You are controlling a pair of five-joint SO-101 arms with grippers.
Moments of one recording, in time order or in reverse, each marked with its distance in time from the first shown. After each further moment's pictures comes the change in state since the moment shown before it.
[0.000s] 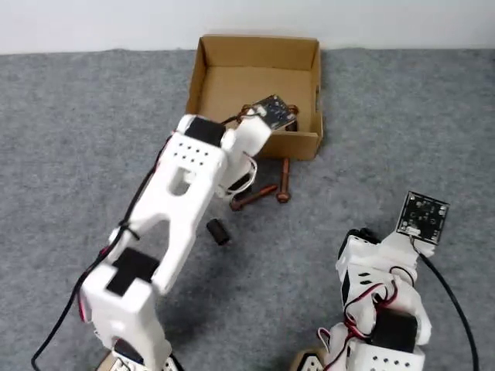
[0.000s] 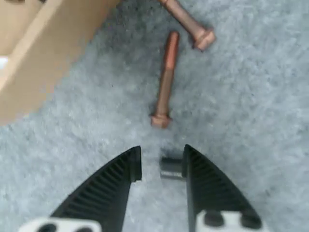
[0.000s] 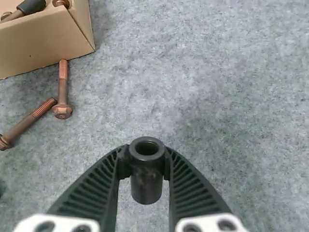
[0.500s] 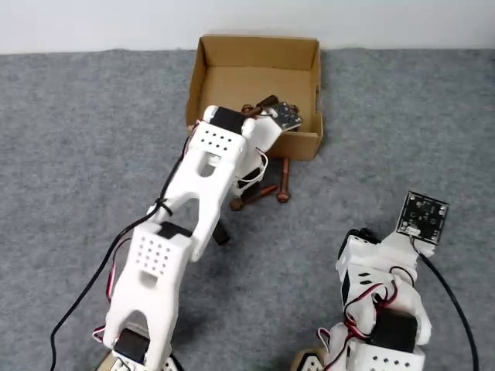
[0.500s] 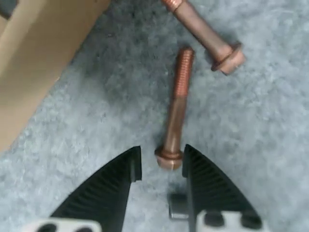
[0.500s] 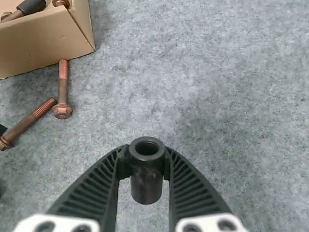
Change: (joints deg) left arm 0.0 31.4 -33.2 11.1 -0.4; right arm 0.0 0.0 0.0 0.0 0.0
